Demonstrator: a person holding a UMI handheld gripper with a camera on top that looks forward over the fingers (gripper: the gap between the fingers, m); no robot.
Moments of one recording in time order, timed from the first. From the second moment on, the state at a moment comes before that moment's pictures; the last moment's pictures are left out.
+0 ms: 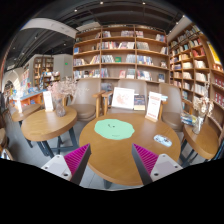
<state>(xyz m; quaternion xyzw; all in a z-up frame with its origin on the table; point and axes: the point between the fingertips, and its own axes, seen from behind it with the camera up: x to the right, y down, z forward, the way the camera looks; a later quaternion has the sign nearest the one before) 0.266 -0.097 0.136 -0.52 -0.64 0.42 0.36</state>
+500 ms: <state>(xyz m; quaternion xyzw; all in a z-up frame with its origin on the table) 0.205 0.121 0.090 -0.61 -0.59 0.33 0.42</state>
